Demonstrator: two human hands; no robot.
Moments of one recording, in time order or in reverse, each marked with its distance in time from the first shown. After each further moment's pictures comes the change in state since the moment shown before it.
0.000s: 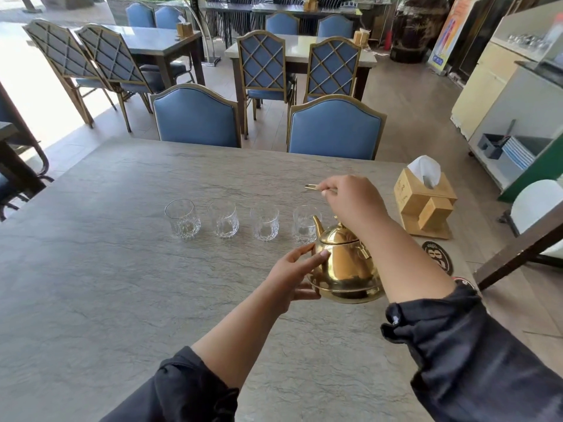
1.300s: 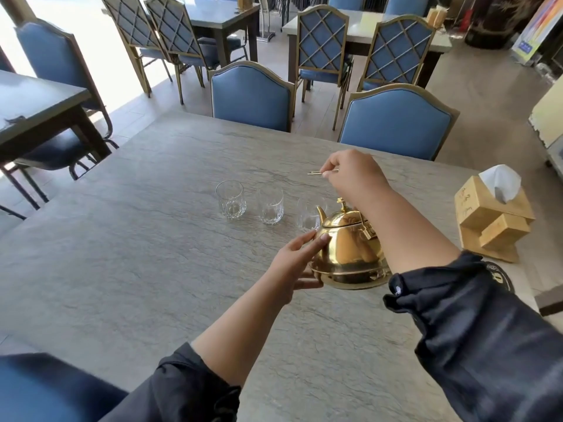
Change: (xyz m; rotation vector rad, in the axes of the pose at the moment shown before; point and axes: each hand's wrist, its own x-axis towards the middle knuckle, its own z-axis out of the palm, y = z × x) left_hand -0.026 0.017 -0.059 -0.086 0.201 0.028; right_hand 0.047 -0.085 0.026 0.060 -0.179 -0.067
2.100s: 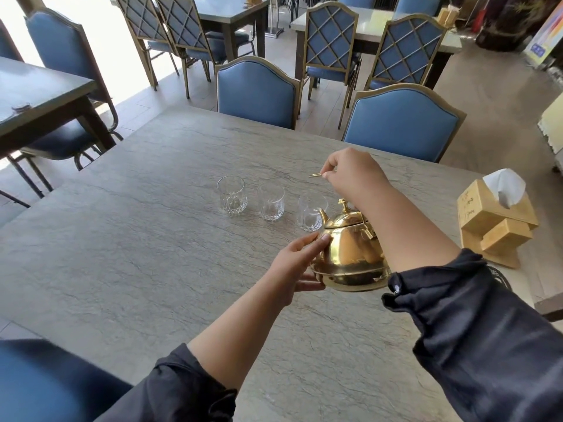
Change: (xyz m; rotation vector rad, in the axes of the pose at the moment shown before) left_hand -0.001 -0.008 0.006 -0.036 -0.007 0.011; right_hand 0.007 0.003 0.004 -0.074 -0.035 -0.035
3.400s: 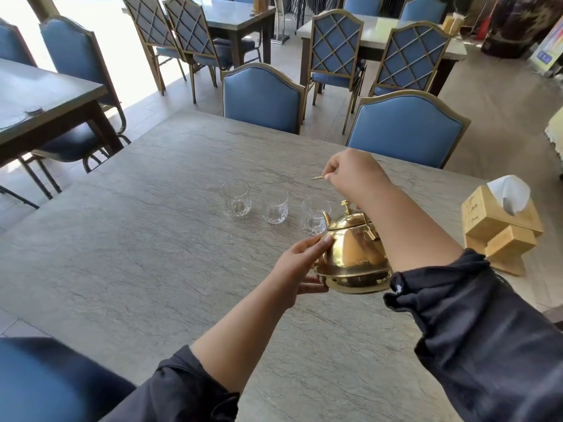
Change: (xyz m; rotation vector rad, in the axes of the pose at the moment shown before) left_hand -0.002 0.000 -0.001 -0.014 0.002 0.008; right_hand 0.000 -0.008 -0.008 -0.016 -0.031 -0.024
